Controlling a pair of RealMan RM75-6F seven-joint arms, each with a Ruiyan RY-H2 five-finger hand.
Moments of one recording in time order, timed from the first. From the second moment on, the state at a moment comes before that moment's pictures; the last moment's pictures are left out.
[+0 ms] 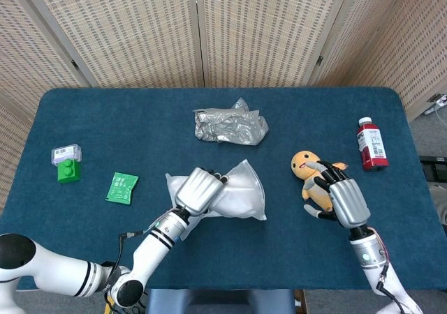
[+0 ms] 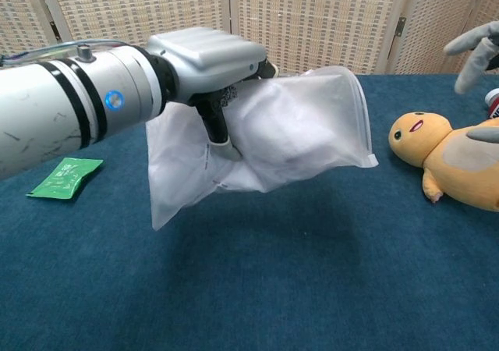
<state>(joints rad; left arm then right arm) -1.10 -1.58 -0.15 -1.85 0.82 1.23 0.94 0.31 -1.35 0.14 -1.59 -1.60 1.36 0.08</state>
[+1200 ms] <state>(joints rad) -1.09 -1.59 -0.17 -1.93 0.85 1.27 1.02 0.48 -1.56 0.18 -1.53 -1.54 1.28 0.10</state>
